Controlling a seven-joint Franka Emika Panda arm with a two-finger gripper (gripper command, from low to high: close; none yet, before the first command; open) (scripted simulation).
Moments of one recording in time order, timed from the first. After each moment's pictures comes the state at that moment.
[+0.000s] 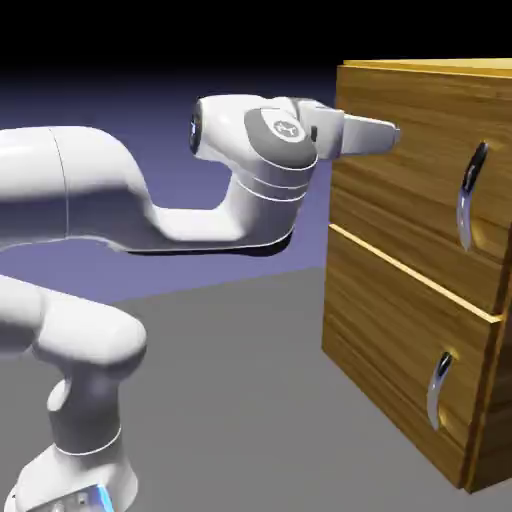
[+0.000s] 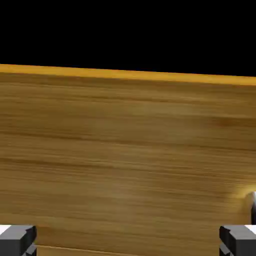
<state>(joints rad) 0.76 -0.97 -0.91 -2.34 -1.94 3.04 1.98</state>
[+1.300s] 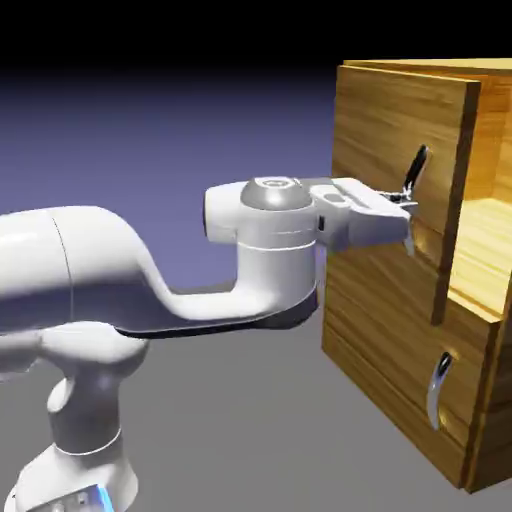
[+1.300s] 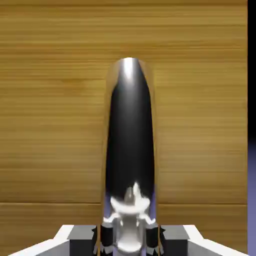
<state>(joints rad) 0.66 -1.15 -0.93 -2.57 -2.49 2.67 2.47</state>
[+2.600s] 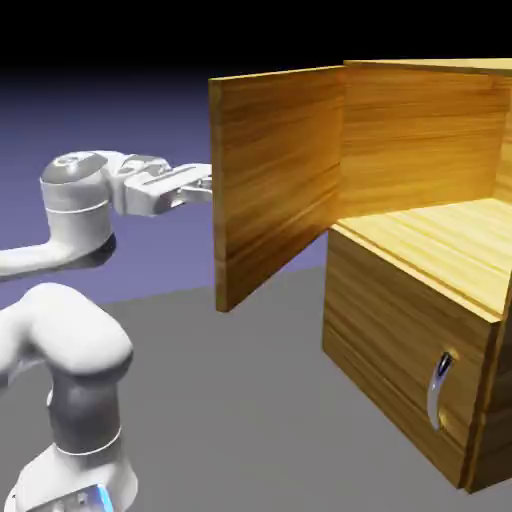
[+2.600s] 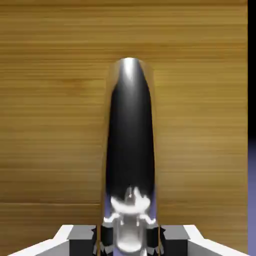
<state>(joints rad) 0.34 -1.46 0.48 -2.97 -1.08 1.81 2.31</state>
